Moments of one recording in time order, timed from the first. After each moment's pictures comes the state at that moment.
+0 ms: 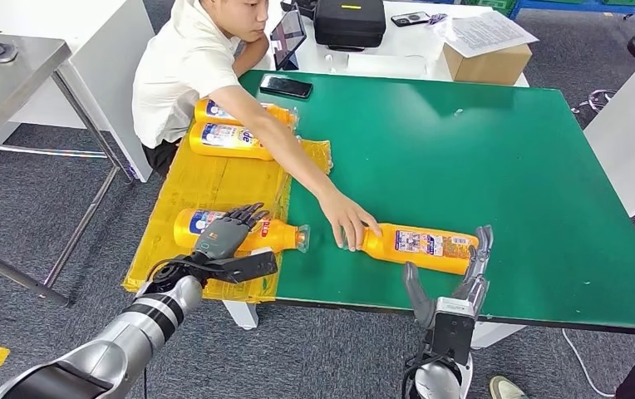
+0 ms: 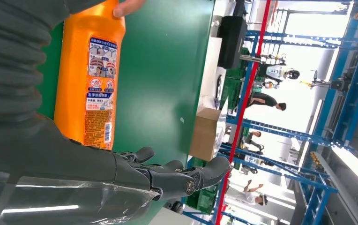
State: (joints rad) left arm -0.61 -0.07 -0.37 -0.47 -0.77 0.29 -0.32; right arm 0.06 0.19 0.18 -1.47 0.20 -0.70 -0.70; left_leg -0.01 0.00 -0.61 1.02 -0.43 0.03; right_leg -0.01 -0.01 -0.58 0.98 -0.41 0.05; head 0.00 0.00
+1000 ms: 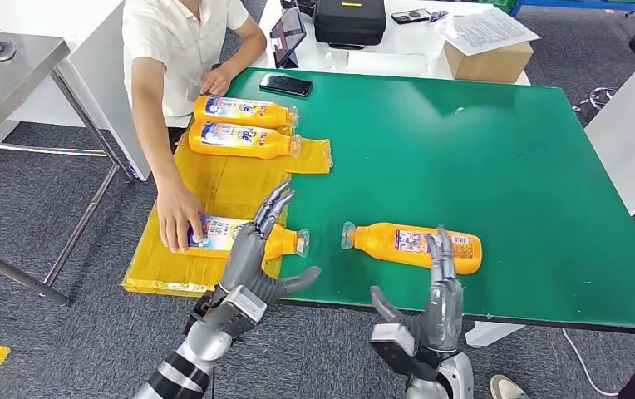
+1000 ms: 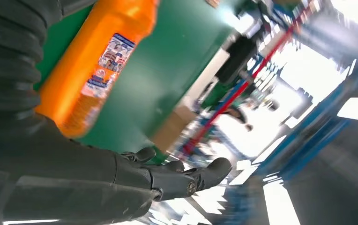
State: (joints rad) left arm -0.20 -0.20 -0.44 -1.25 -0.16 0.26 -0.63; right arm 0.09 0.16 0.13 -1.40 0.81 -0.70 -0.69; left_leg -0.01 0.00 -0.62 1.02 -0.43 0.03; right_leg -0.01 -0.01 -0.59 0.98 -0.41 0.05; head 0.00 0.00
